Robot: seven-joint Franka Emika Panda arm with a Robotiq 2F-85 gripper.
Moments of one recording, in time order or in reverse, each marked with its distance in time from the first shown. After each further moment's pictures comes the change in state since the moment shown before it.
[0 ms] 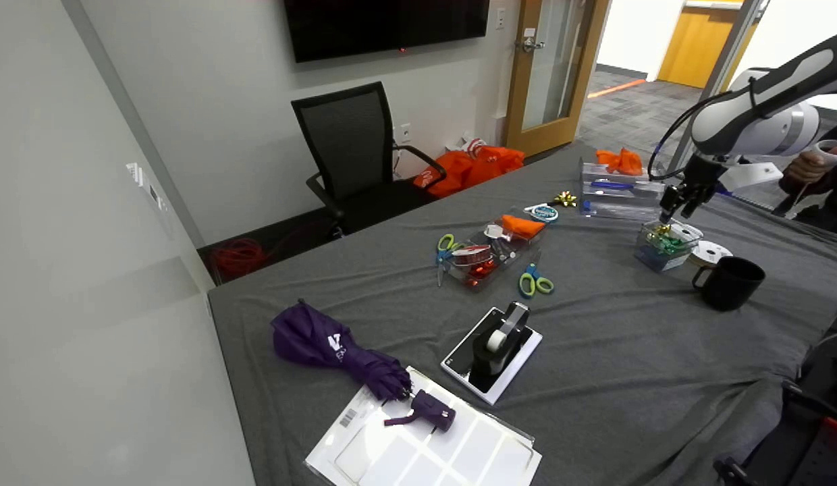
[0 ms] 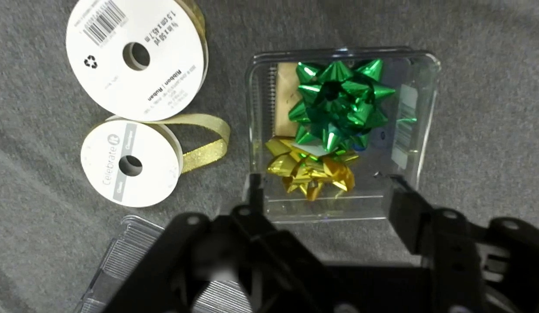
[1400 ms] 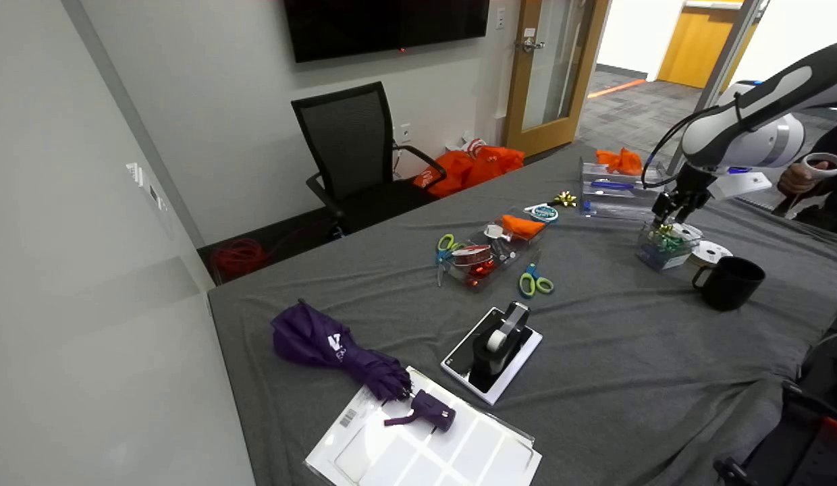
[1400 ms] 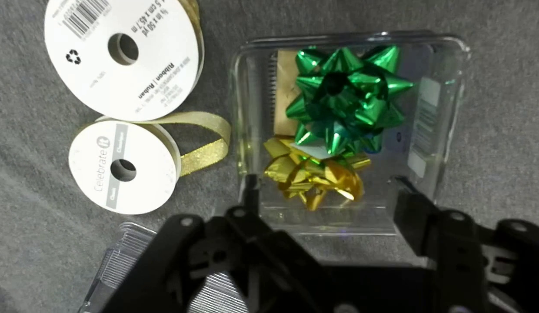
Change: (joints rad) arm 0.000 0.066 0.006 0.026 0.004 0.058 0.031
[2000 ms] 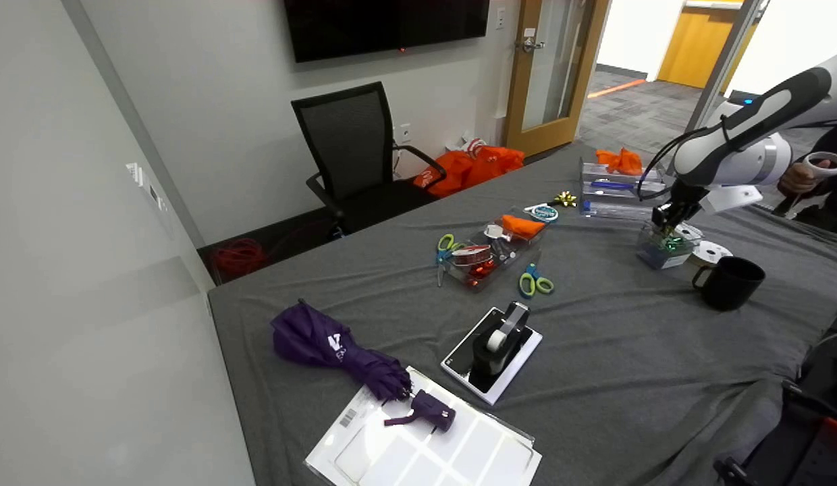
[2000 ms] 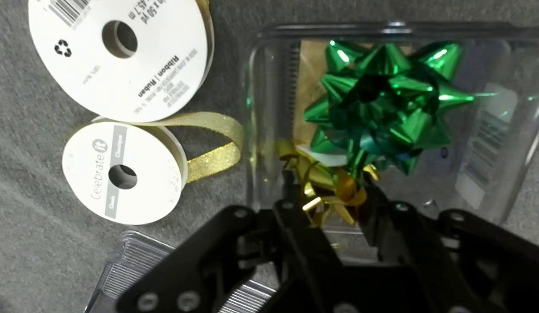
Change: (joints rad) arm 0.000 0.075 0.000 0.008 -0.014 0.108 0.013
